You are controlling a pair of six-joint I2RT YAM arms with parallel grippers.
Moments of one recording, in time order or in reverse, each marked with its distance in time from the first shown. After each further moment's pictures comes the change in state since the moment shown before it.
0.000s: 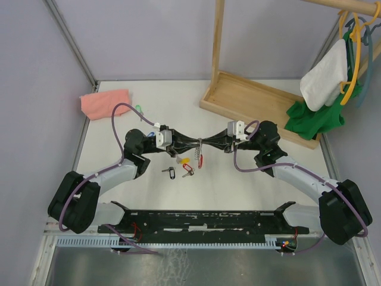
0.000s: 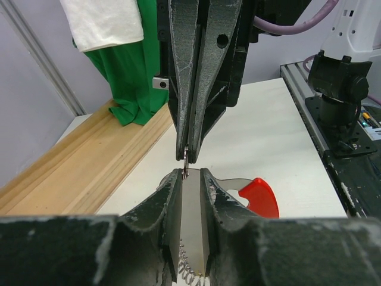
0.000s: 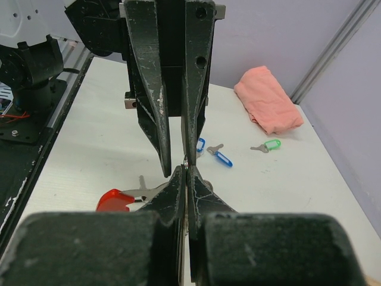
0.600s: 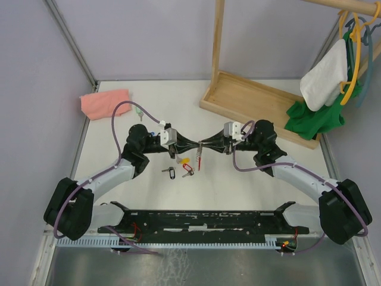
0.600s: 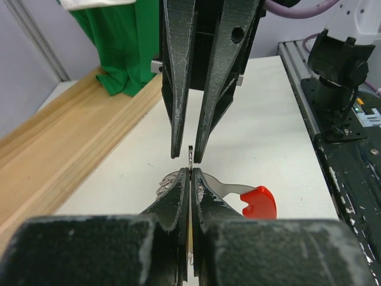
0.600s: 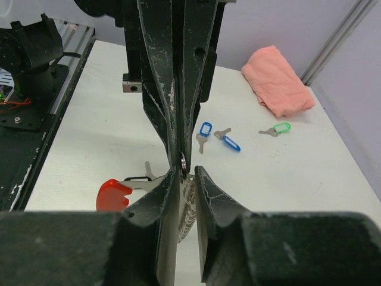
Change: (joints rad) left arm -0.008 -0.048 0.037 -0.261 -0.016 0.082; right arm 0.005 0.007 0.003 -0.073 0.007 -0.034
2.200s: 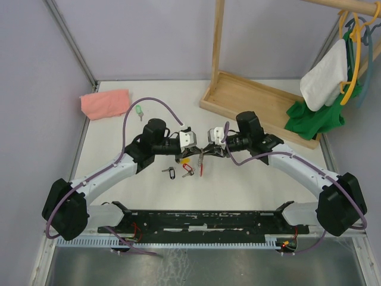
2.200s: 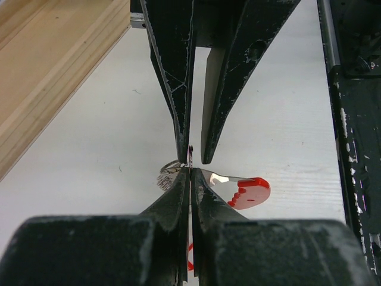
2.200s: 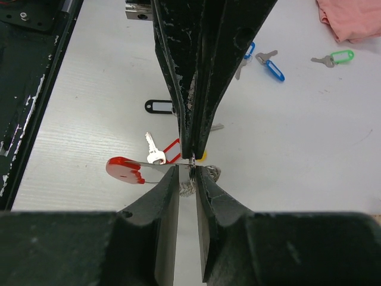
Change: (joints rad) left arm -0.132 -0.030 0.204 -0.781 -0.262 0.364; right arm 0.048 0.068 0.245 -0.834 0.080 -0.523
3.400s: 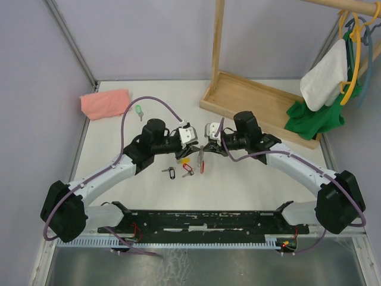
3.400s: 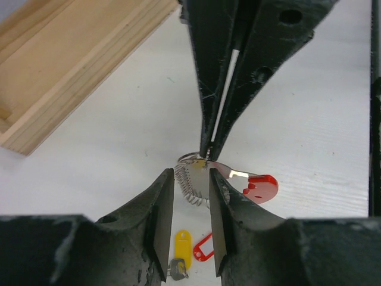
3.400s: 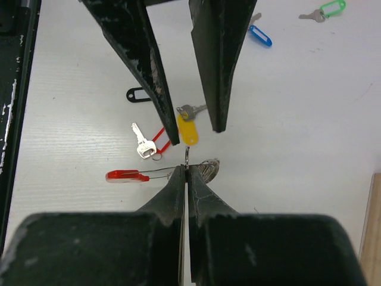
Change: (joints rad) left arm -0.016 -0.010 0.008 0.003 -0.136 -0.040; right arm 0.020 0.029 0.026 0.002 0.139 0.110
